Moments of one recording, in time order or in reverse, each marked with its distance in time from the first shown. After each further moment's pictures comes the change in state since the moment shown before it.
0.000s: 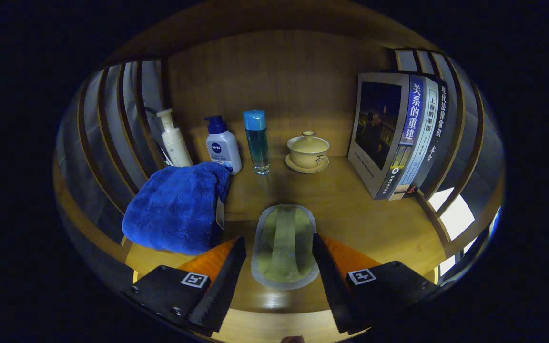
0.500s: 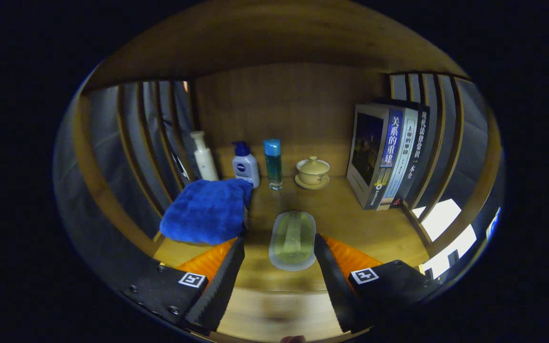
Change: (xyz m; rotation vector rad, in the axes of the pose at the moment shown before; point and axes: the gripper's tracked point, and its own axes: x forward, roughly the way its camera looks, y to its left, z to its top) arm -0.089 0.020 0.017 -0.046 -0.144 0.076
